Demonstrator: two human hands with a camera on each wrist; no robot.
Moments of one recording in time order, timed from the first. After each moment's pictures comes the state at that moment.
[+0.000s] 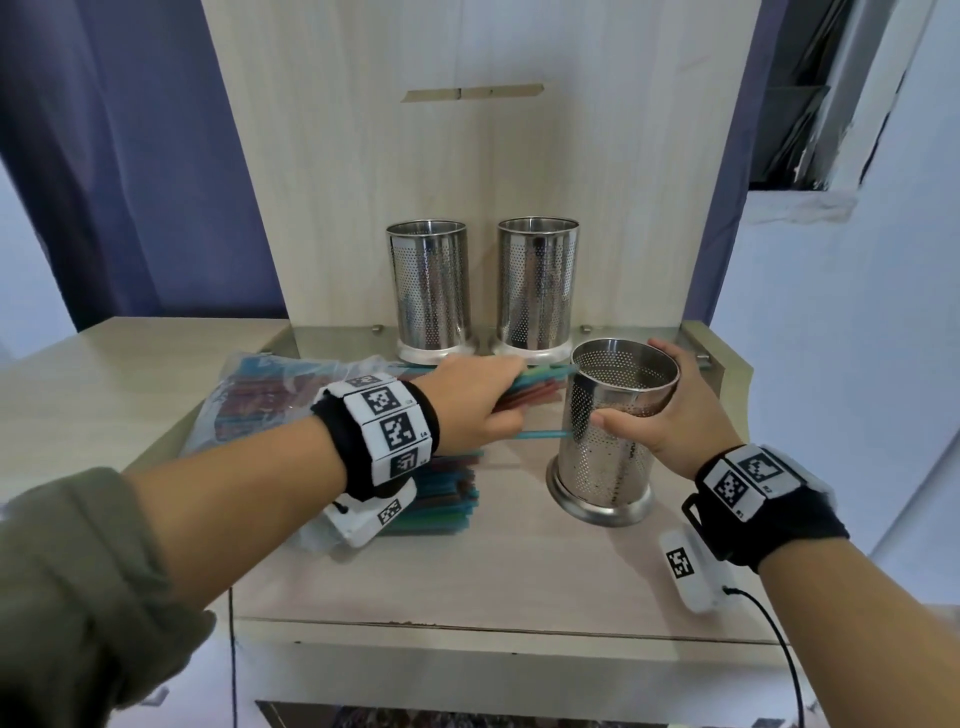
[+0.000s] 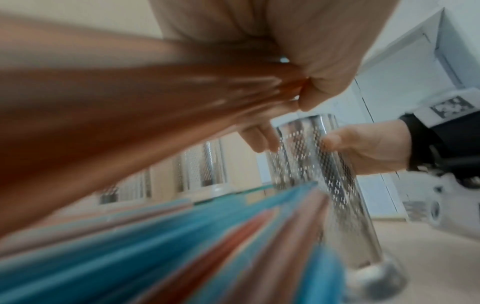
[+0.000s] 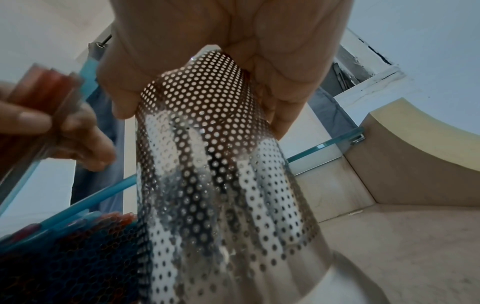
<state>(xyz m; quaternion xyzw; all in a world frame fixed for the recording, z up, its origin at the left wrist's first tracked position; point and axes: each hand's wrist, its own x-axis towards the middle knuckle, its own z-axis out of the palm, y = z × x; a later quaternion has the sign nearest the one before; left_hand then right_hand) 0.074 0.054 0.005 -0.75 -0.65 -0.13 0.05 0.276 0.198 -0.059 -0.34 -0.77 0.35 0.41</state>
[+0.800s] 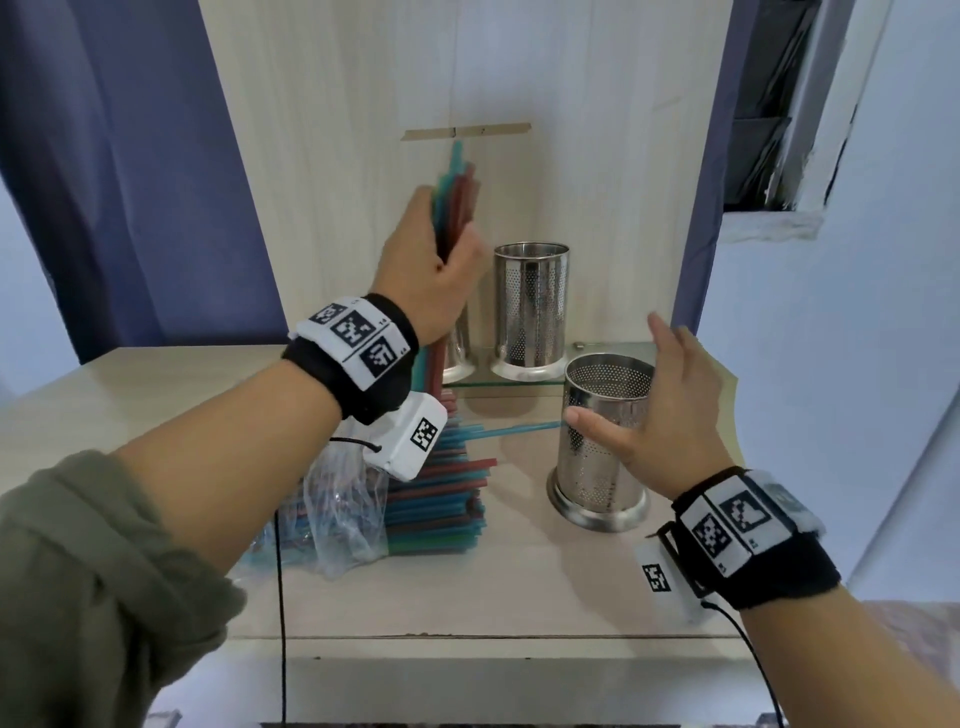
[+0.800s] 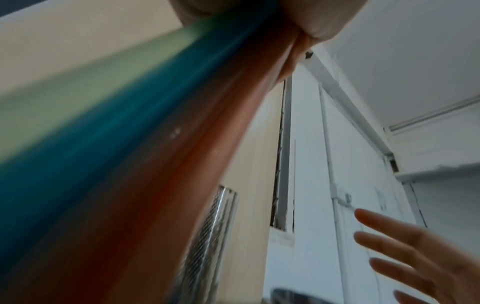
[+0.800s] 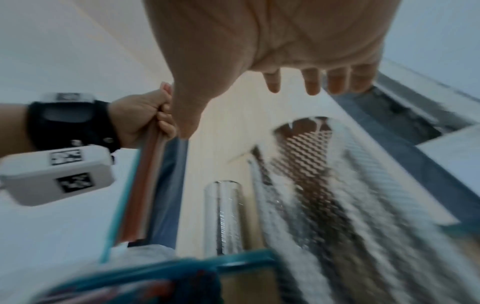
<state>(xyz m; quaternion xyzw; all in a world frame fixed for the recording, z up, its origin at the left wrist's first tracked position) 0.061 0.048 0.090 -0.59 -0.55 -0.59 0.04 0.268 0.137 -0.027 -0.39 -0.80 0.12 0.44</state>
